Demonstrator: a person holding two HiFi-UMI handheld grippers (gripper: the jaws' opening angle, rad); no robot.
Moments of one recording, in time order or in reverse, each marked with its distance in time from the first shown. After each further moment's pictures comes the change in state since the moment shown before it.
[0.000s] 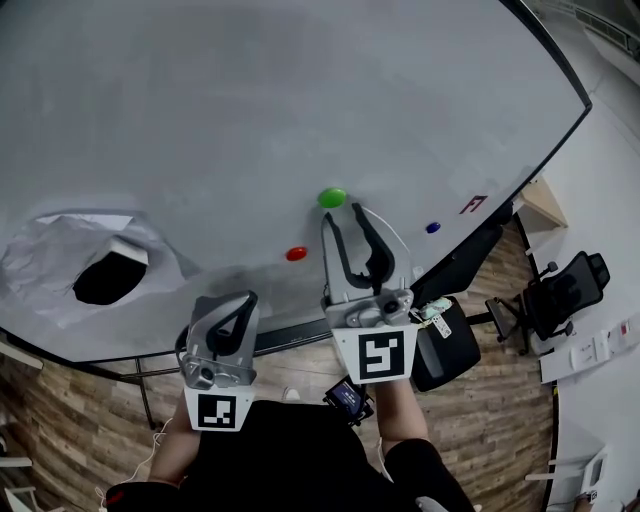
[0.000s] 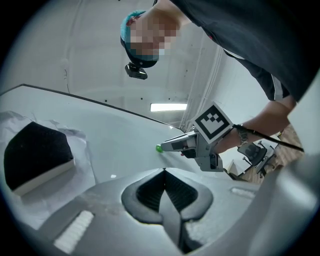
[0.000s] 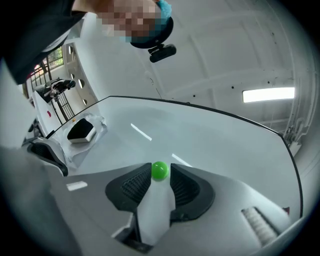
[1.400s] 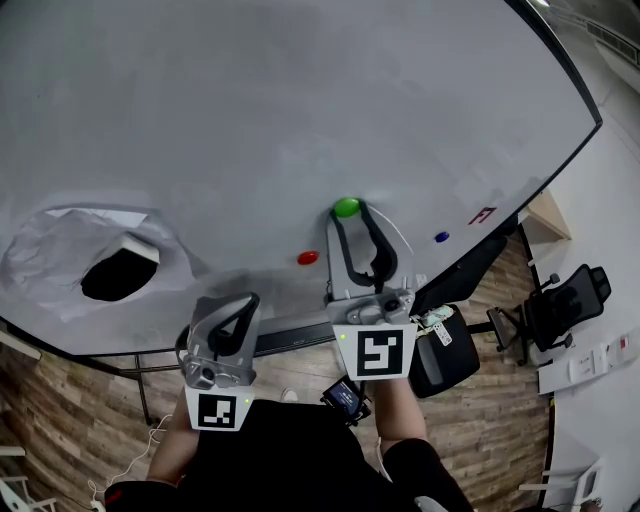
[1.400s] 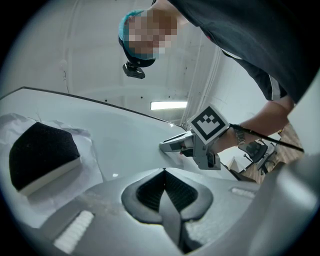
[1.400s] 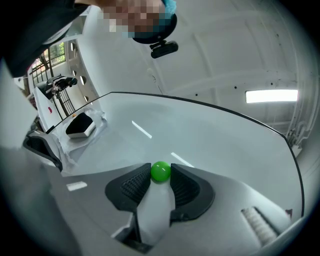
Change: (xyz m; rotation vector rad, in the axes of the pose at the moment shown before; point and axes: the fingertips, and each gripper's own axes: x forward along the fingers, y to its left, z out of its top) left arm -0.007 0.007 -0.008 0.018 0.023 0.015; right arm 0.014 0.006 -0.006 -0.031 0.018 0.005
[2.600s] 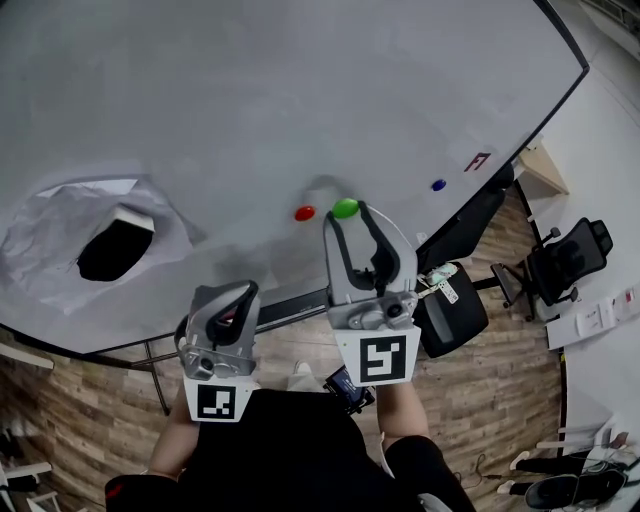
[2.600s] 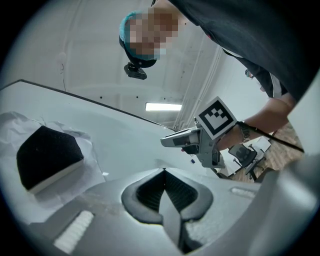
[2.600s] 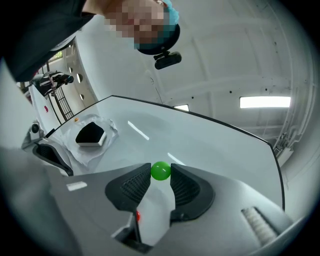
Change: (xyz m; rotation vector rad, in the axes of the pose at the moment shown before) left arm -0.031 -0.015 0.009 -0.038 -0.008 -0.100; right arm -0.055 0.023 0.022 0.006 0.007 -0.068
